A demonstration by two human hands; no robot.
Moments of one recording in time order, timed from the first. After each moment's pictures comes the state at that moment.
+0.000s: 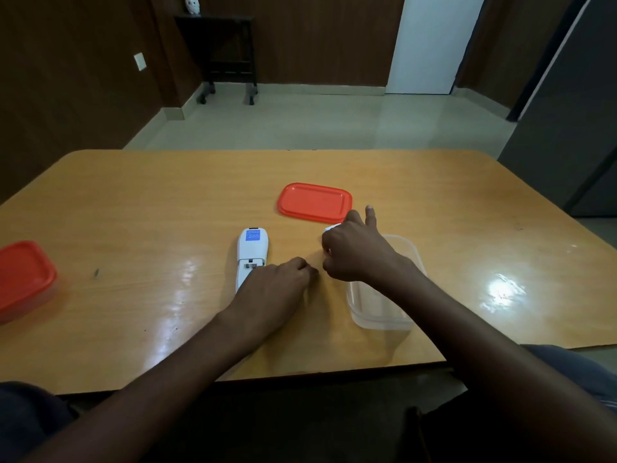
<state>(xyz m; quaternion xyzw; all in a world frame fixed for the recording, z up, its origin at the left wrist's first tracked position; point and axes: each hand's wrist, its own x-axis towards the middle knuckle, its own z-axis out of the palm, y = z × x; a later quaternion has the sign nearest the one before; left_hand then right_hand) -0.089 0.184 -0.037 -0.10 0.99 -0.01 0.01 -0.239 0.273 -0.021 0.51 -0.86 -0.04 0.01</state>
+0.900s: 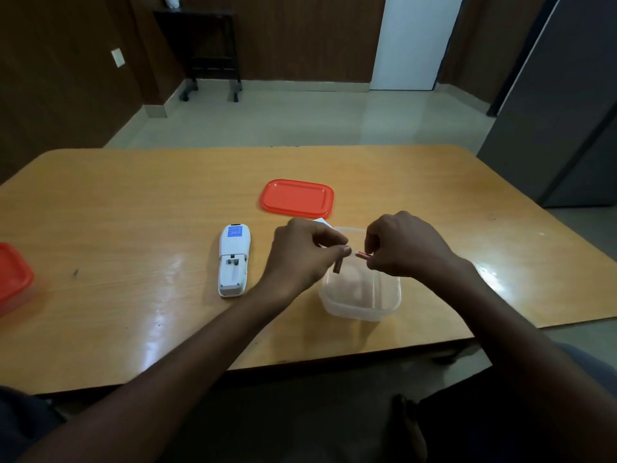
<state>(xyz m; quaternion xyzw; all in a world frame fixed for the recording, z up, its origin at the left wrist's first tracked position) -0.135 0.228 -0.013 -0.21 0.85 0.44 -0.22 -0.259 0.359 0.009 0.40 -0.92 0.05 0.02</state>
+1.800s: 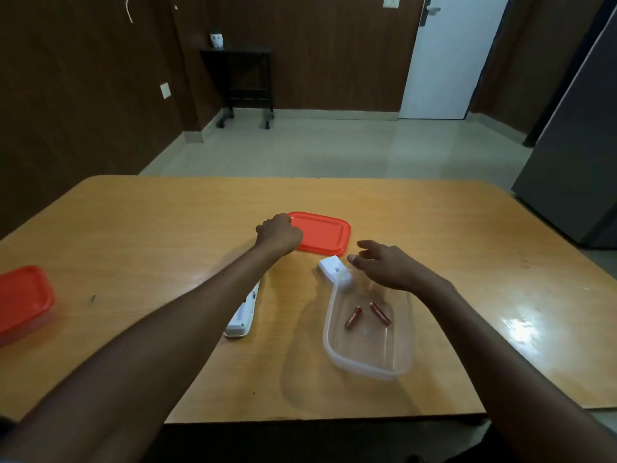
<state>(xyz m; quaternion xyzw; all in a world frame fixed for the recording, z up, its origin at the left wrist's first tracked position) -0.227 0.104 -0.019 -0.42 0.84 0.34 -0.09 -0.326 0.302 -0.022 0.37 -0.89 0.20 -0.20</state>
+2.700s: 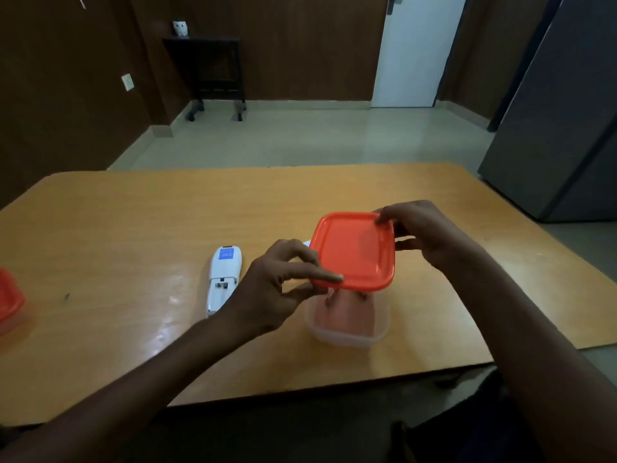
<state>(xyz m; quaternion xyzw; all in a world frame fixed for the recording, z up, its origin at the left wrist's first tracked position) -0.113 0.201 -0.025 0.07 0.88 0.38 -0.29 -0.330 0.365 0.029 0.16 -0.77 0.56 -0.25</state>
